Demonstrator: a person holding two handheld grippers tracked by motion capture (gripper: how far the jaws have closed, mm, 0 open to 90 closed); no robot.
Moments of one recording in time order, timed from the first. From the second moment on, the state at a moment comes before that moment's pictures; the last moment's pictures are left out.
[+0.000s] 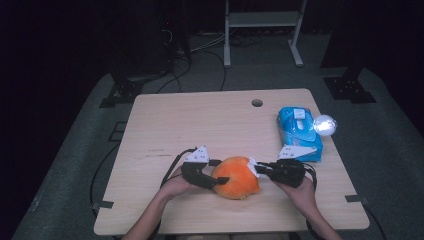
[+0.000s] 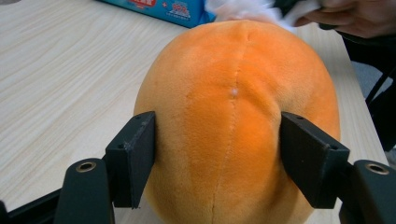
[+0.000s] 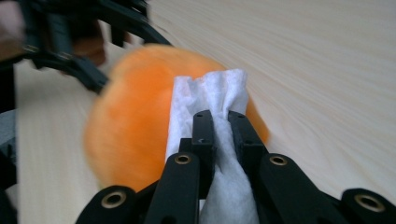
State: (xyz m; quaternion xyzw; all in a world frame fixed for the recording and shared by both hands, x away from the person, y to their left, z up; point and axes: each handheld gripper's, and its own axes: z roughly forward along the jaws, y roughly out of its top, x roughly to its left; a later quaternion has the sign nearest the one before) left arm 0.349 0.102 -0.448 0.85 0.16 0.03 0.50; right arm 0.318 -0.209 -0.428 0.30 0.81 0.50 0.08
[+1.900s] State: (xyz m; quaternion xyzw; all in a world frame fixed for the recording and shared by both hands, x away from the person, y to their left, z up) left arm 0.337 0.080 -0.437 0.87 0.14 0.02 0.48; right arm 0.318 -0.196 -0.412 0.25 0.84 0.48 0.10
